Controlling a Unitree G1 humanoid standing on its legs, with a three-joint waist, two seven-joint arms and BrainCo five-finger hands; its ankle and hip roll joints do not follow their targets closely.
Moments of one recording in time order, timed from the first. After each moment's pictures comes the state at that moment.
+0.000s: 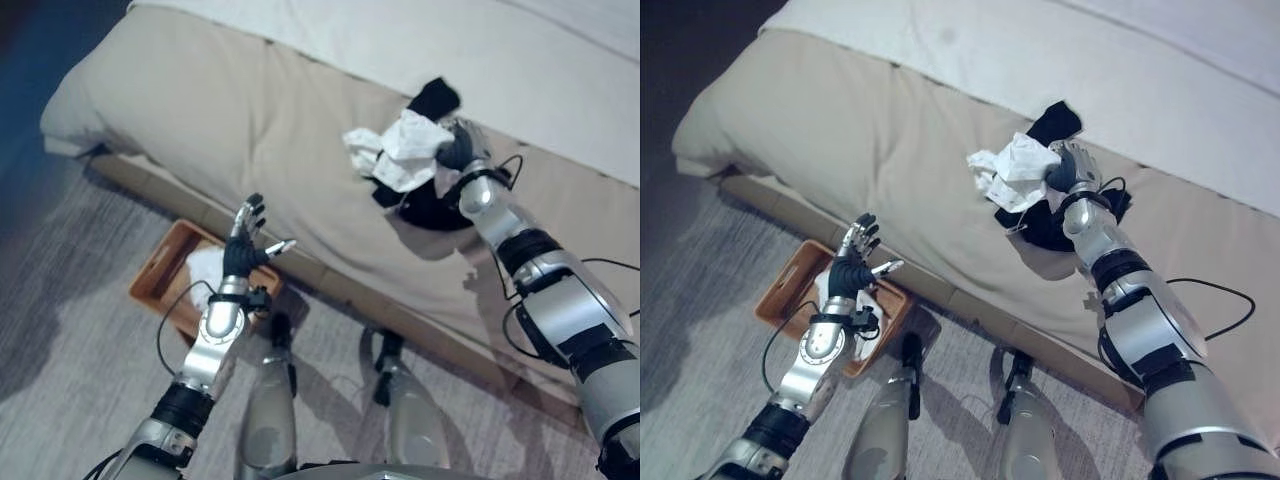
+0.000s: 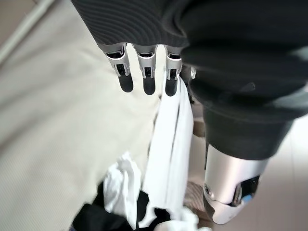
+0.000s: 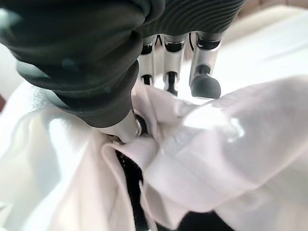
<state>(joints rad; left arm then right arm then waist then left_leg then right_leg) -0.25 0.38 -0.30 0.22 -0.37 -0.38 0.24 -1.13 -0.48 0.57 1.12 -0.25 -0.08 -0.35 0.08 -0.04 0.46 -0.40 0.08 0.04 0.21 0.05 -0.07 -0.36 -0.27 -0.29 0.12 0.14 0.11</state>
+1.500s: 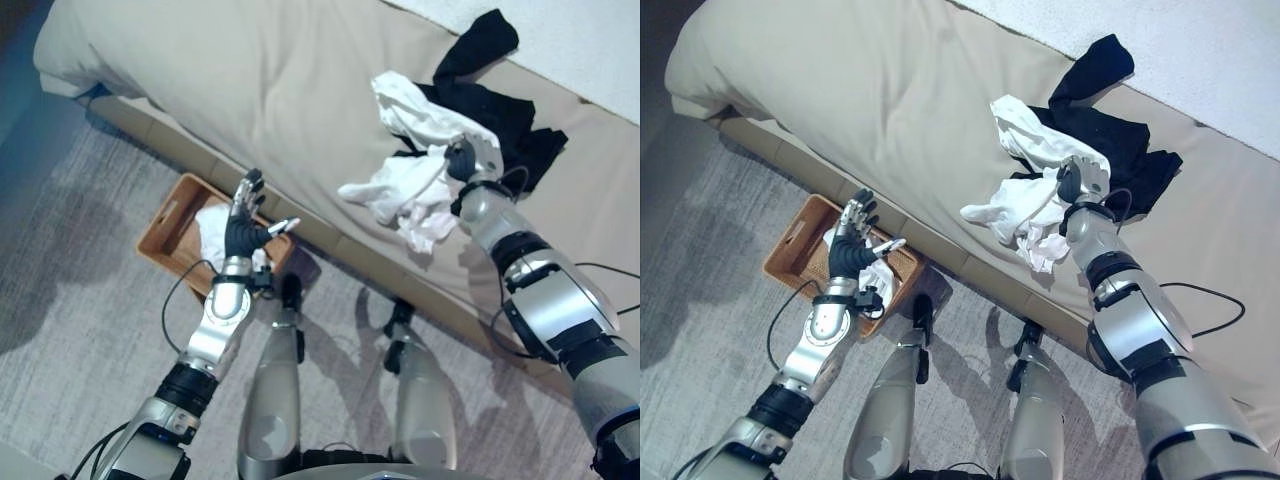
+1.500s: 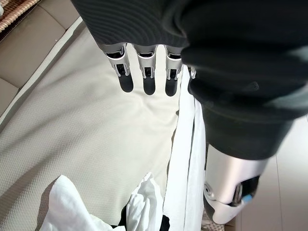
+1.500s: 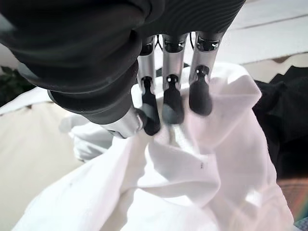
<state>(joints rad) -0.32 0.39 -0.33 0.22 -0.37 -0.38 0.32 -1.14 -0.45 0.52 1.26 -0.32 -0.02 -0.43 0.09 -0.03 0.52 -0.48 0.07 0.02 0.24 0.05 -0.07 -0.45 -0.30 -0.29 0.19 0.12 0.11</state>
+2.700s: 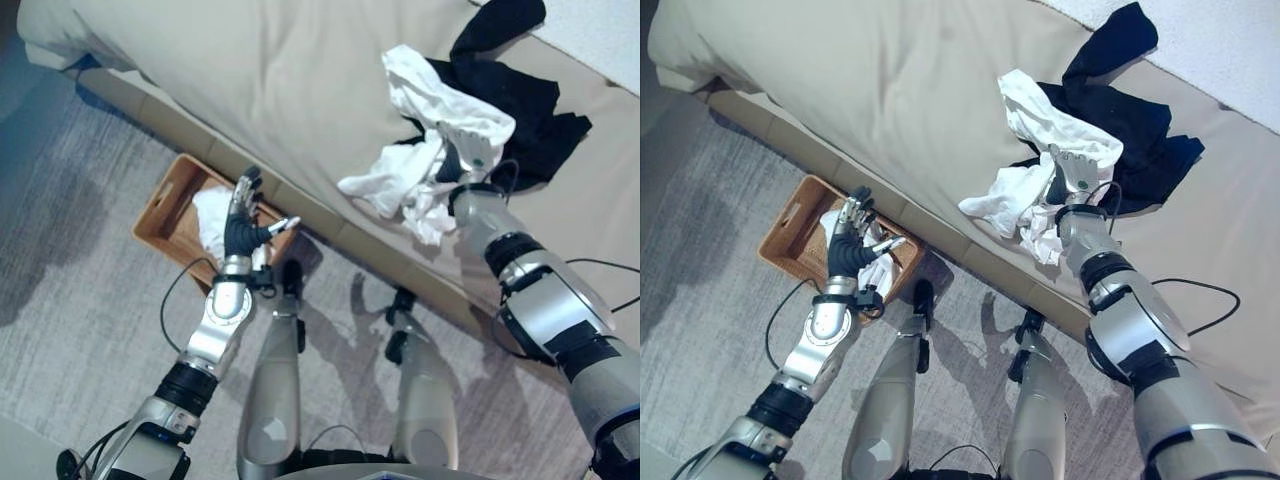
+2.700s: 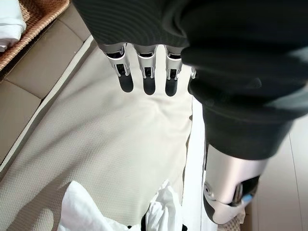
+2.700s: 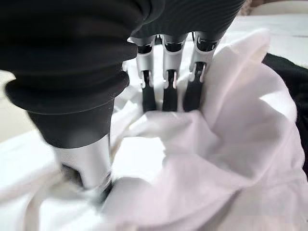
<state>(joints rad) -0.32 0.39 -0.33 0.21 -0.33 -0.38 0.36 -1.13 -0.43 0.60 1.23 -0.53 0.05 -0.48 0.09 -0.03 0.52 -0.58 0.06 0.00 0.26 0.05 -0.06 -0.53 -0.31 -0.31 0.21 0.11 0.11</state>
